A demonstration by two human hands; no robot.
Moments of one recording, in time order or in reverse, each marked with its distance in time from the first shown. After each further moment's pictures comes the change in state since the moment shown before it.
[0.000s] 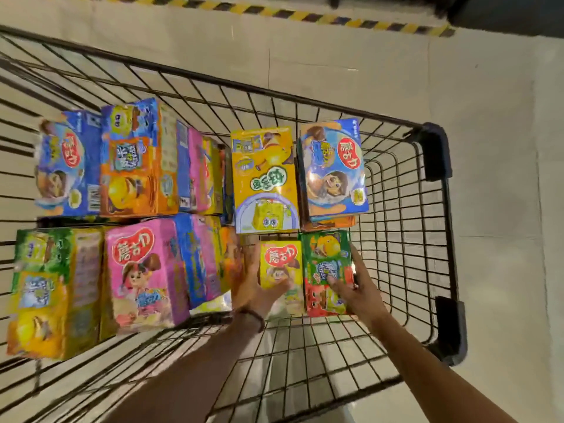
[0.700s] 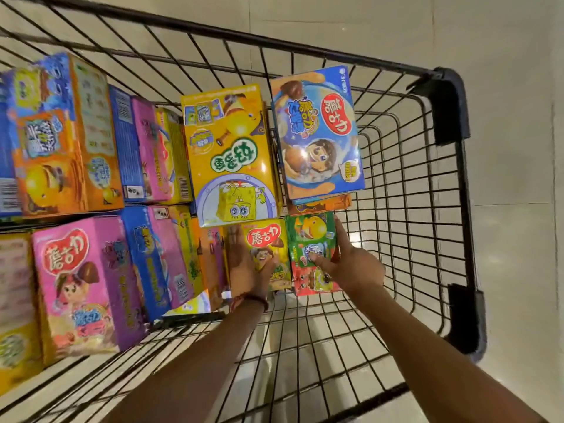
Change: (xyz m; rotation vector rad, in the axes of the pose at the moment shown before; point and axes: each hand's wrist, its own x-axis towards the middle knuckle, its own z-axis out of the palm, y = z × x) left_hand 0.032 -0.012 0.036 0.235 0.168 -0.007; right_hand 0.050 -0.003 0.005 -1.122 0.045 0.190
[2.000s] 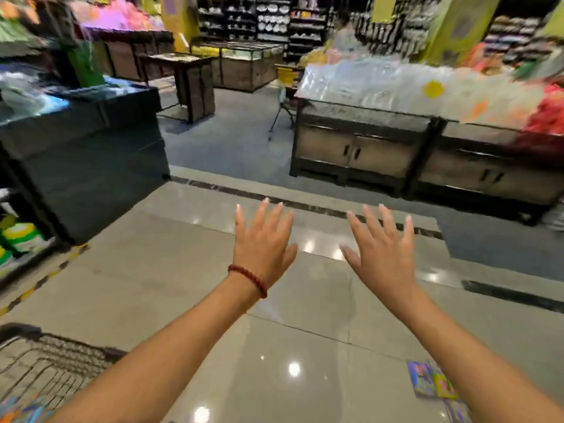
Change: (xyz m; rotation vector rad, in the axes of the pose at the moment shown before) left_hand -0.570 0.270 0.054 0.746 -0.131 2.160; right_hand -0.585 0.368 0.057 0.058 1.129 0.986
